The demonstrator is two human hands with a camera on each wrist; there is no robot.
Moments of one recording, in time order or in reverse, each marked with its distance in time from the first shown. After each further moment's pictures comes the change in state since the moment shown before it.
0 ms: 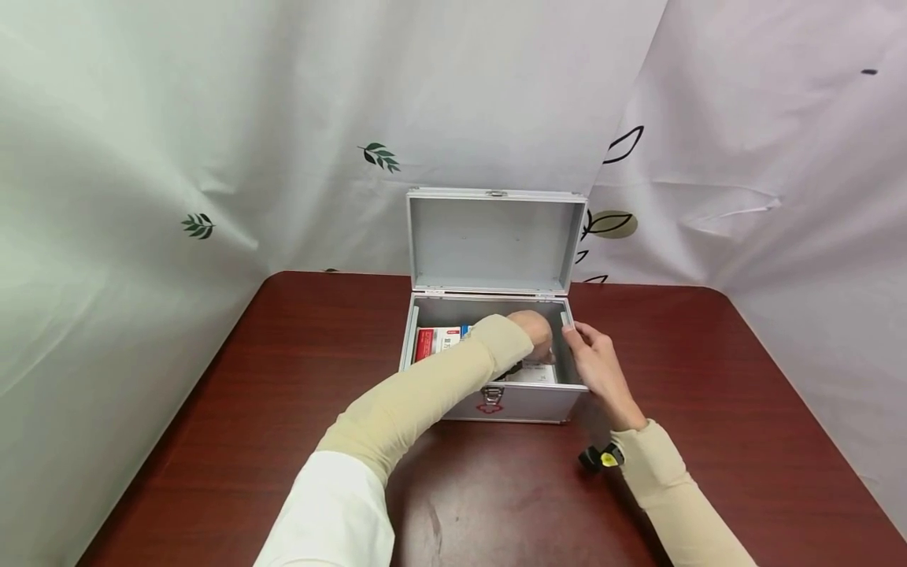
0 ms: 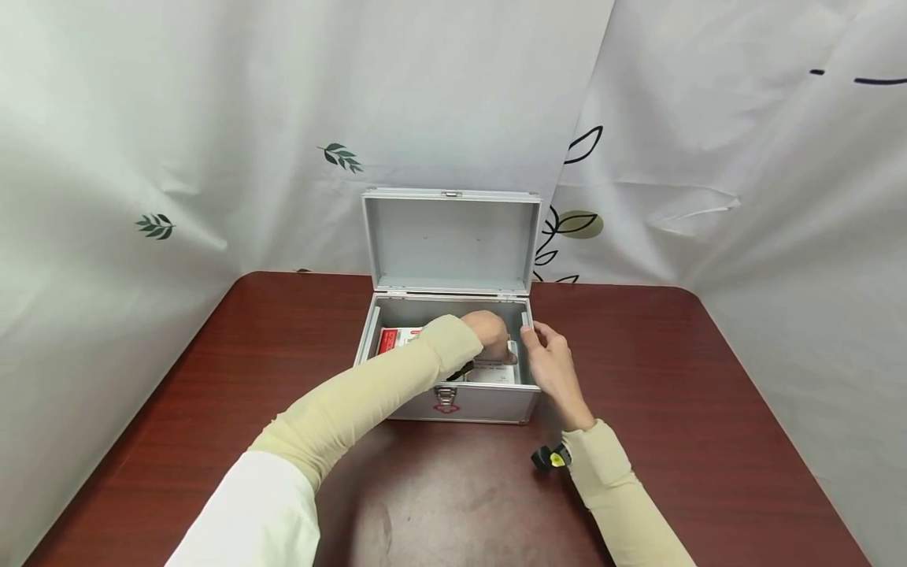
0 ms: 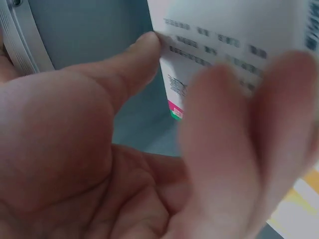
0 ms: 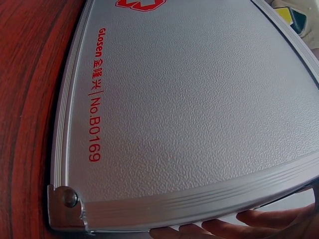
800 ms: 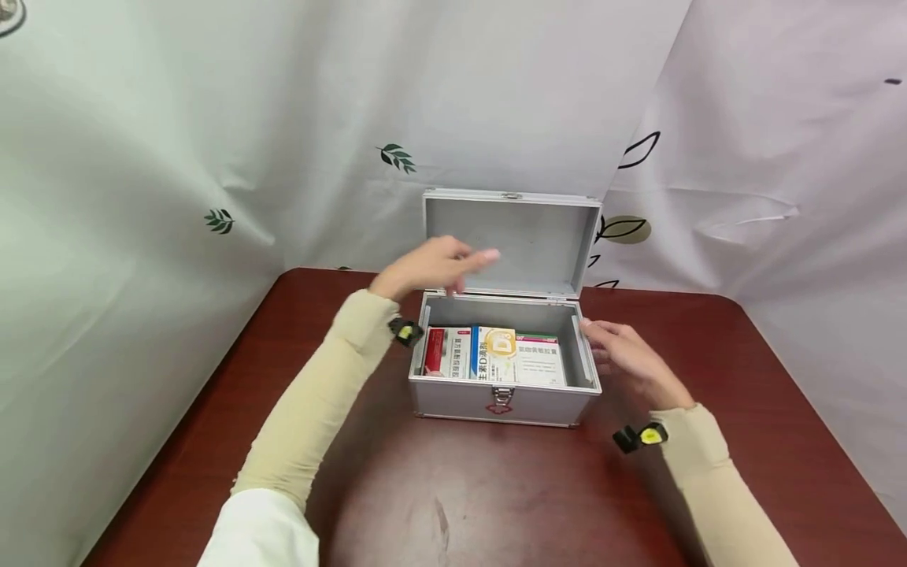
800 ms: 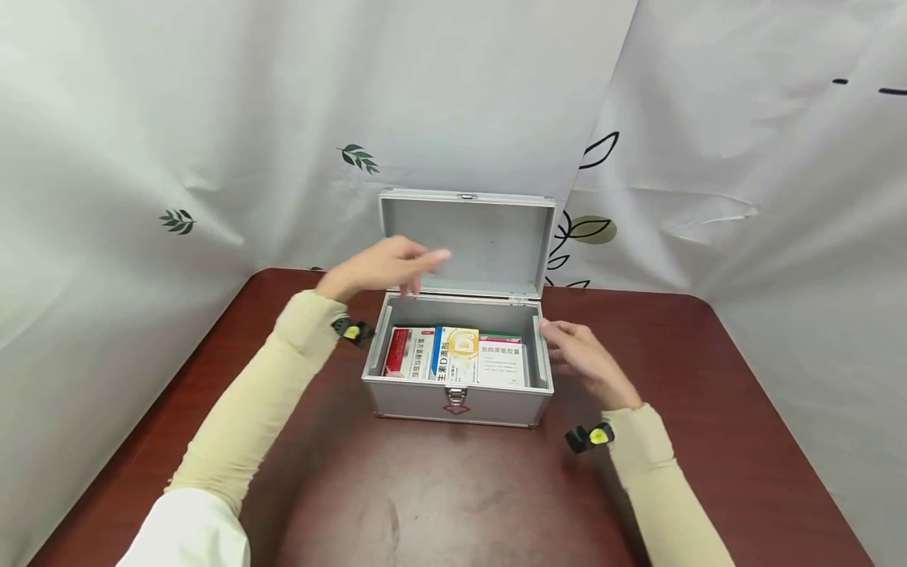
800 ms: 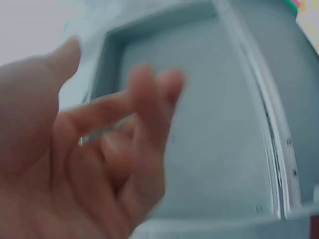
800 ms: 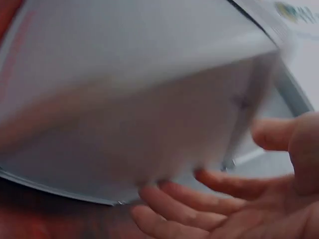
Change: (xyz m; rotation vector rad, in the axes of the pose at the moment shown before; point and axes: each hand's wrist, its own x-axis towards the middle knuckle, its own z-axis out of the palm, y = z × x) left_hand -0.059 -0.176 -0.026 -0.822 0.322 0.273; right_hand 0.025 -0.002 -0.037 0.282 -0.430 0.158
